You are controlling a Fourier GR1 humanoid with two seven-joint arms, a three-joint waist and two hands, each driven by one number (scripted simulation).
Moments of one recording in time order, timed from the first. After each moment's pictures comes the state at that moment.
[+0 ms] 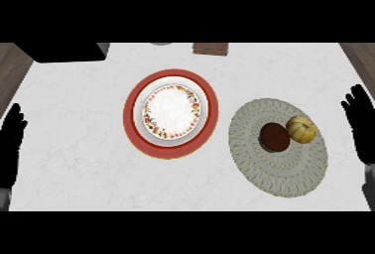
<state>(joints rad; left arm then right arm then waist) 0.00 0.63 -0.12 -1.46 0.25 0.44 0.06 -0.15 -0.51 0.01 -1.33 -0.36 -0.22 0.01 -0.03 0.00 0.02</state>
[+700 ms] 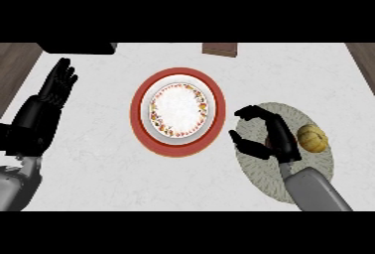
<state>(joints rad) -0.25 0.57 -0.21 -1.60 0.30 0.26 0.03 -0.31 -0.33 0.44 -1.30 0.12 -0.38 -0.07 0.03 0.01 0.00</state>
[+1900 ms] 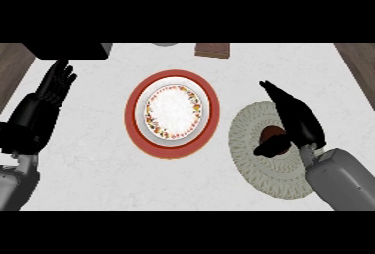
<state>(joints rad) -0.24 0.53 -0.15 -1.59 0.29 0.17 0.03 -0.43 -0.52 0.50 -1.48 0.39 -0.10 0.56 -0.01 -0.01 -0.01</state>
